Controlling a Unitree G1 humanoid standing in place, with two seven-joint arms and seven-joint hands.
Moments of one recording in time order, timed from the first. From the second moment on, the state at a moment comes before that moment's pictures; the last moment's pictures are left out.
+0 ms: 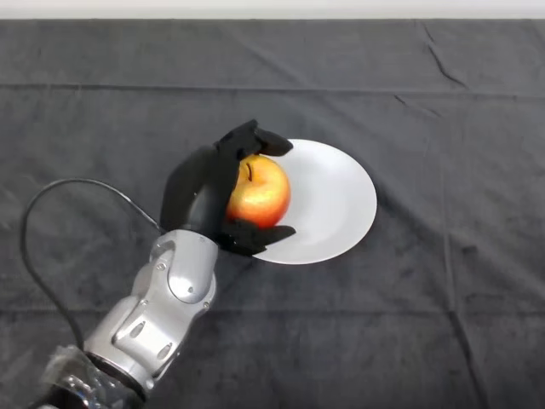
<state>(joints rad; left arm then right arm) -0.51 0.26 -0.47 0.36 0.23 0.04 0.39 -0.57 -0.37 -0.80 1.18 0.84 0.30 0.58</state>
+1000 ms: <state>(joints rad) -0.58 0.25 -0.58 0.48 0.17 0.00 0.40 -0.57 -0.37 -0.80 1.18 0.84 0.30 0.58</state>
